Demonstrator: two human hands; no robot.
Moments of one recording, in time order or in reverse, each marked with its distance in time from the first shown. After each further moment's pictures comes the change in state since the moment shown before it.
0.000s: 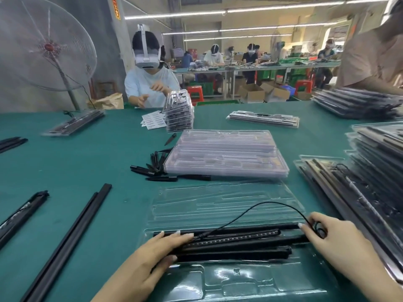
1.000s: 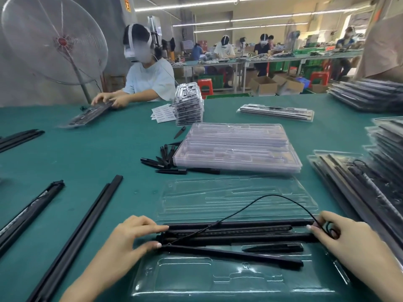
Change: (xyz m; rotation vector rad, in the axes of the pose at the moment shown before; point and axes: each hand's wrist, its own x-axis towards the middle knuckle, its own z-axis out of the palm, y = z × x) left_hand -0.015 -0.017 -0.034 0.018 0.189 -0.214; right_hand 0.001 0.010 0.009 0.019 -0.009 -0.040
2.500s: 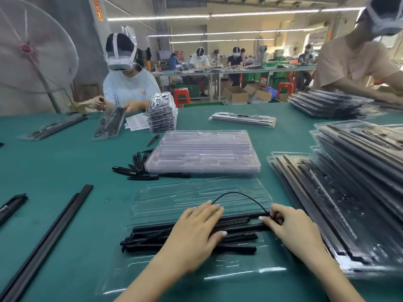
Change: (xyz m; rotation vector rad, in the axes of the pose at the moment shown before) left_hand 0.059 0.124 0.100 0.476 -0.227 0.267; right_hand 0.000 -0.003 0.002 0.034 0.017 -0.022
